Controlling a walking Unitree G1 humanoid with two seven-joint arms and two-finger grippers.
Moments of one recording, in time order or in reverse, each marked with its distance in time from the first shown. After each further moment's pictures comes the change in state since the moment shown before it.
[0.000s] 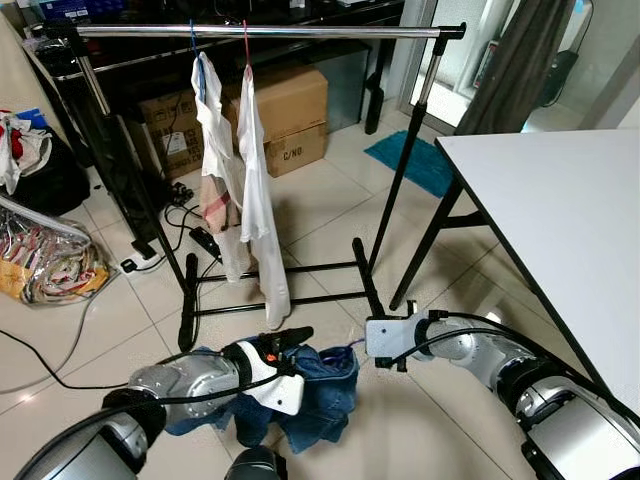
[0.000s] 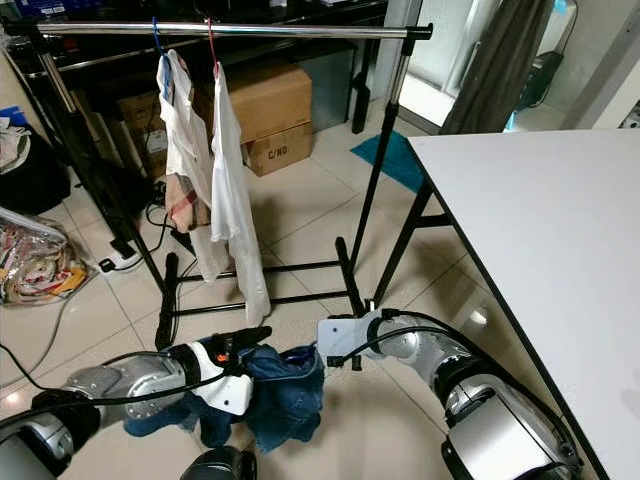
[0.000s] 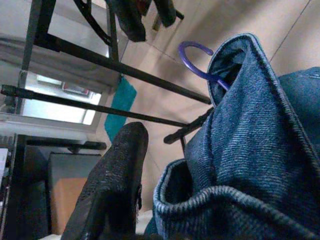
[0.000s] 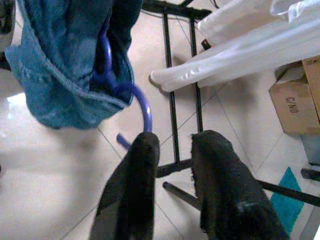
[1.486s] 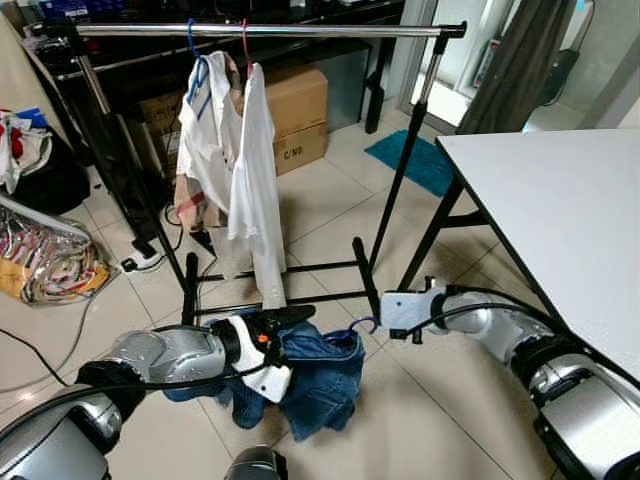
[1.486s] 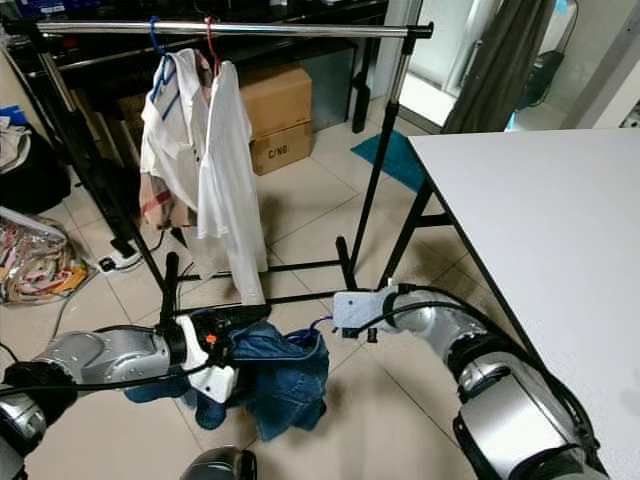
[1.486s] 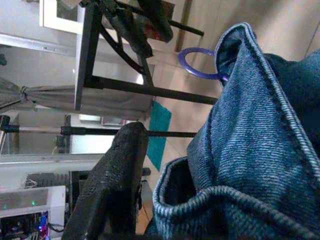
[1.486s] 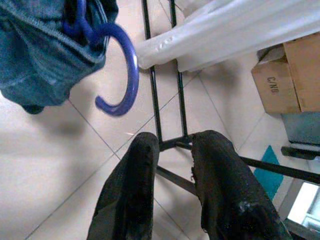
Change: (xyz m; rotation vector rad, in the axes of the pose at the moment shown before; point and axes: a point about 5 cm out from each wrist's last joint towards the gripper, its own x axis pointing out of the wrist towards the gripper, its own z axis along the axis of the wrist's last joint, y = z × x) left arm -0.014 0.038 -0.003 0.242 -0.108 0.059; right arm -0.020 -0.034 -0.013 -0.003 0.068 -0.049
